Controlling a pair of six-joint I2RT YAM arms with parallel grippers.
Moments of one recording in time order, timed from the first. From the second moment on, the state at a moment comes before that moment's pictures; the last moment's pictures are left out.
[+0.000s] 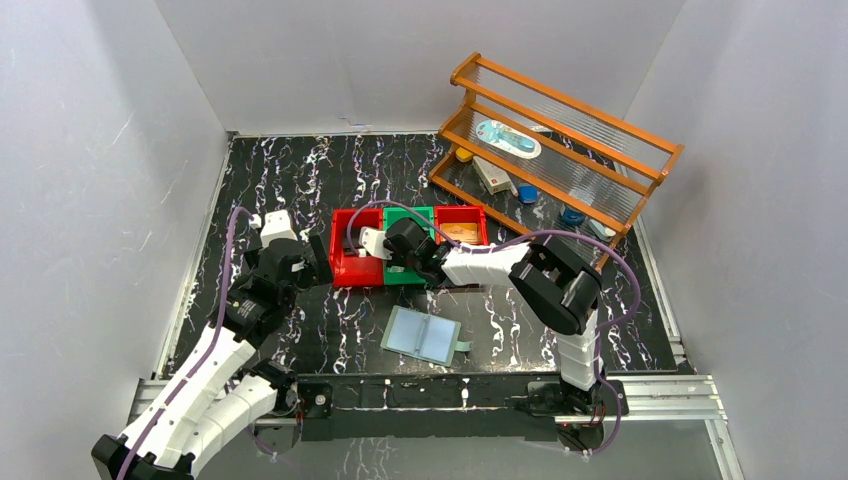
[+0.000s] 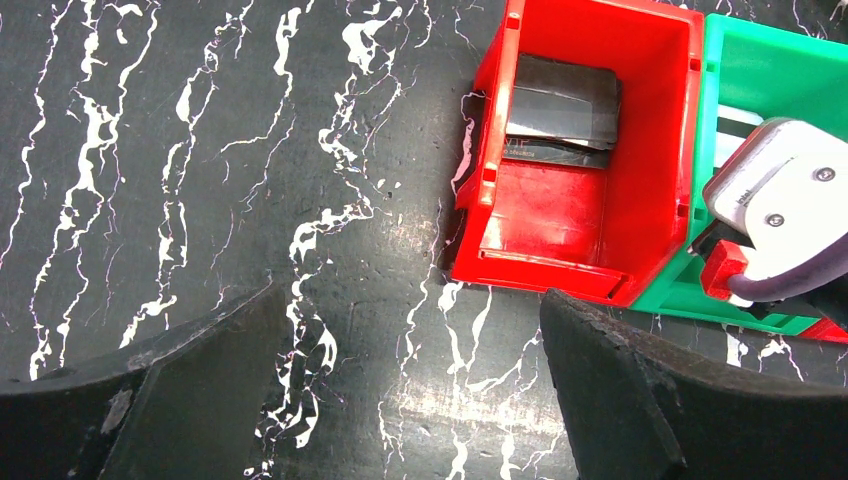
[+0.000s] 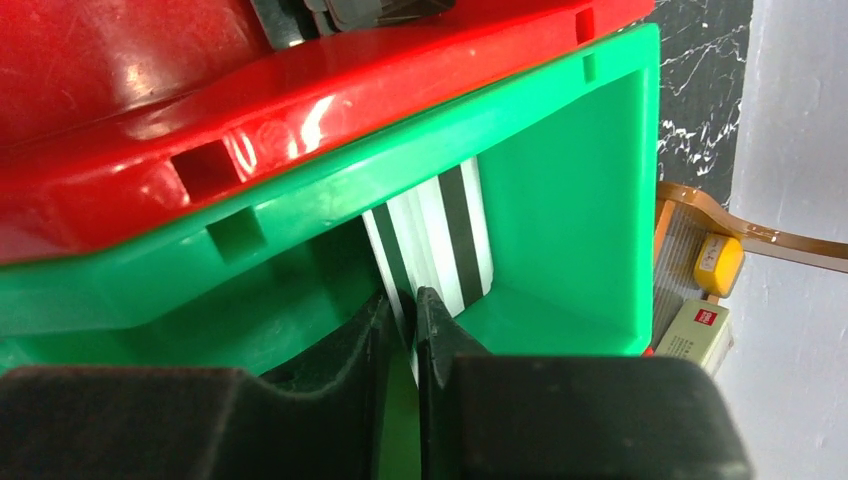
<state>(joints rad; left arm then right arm) -0.47 0.72 0.70 -0.66 -0.49 -0.46 0.97 1.95 1.20 0.03 0.30 -0.69</state>
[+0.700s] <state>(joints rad) -0.47 0.73 0.70 -0.66 -0.48 -0.46 0.93 2.00 1.26 0.02 0.33 -0.56</state>
